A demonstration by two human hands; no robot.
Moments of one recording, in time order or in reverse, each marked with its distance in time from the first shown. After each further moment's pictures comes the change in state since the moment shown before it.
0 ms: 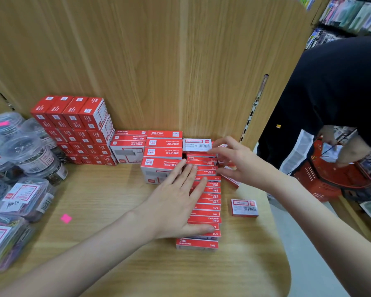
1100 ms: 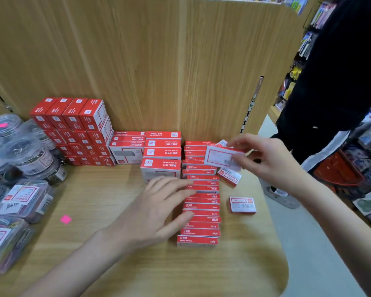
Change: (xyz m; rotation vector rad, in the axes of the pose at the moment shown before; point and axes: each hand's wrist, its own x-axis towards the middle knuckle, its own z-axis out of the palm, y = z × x) left_hand -0.037 -0.013 -0.009 -0.527 0.194 -0.037; right_hand -0.032 -0.034 -0.040 0.205 0.260 0.177
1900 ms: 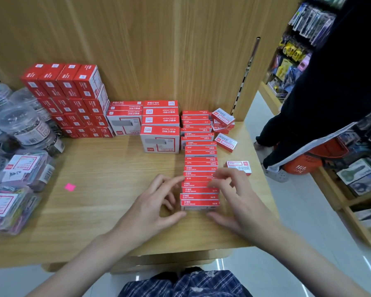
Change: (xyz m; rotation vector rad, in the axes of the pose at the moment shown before) left_hand -0.060 0.023 0.035 -0.517 0.024 -0.247; right_hand -0.119 -0.029 0.087 -0.278 -0.075 -0.096
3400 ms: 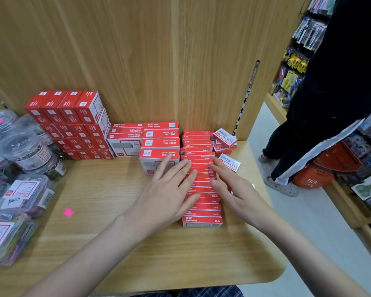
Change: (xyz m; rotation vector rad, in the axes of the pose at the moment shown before) left_hand 0.077 0.006 -0.009 0.969 0.004 0.188; right_hand 0.062 0.027 -0.010 0.491 -0.057 0.257
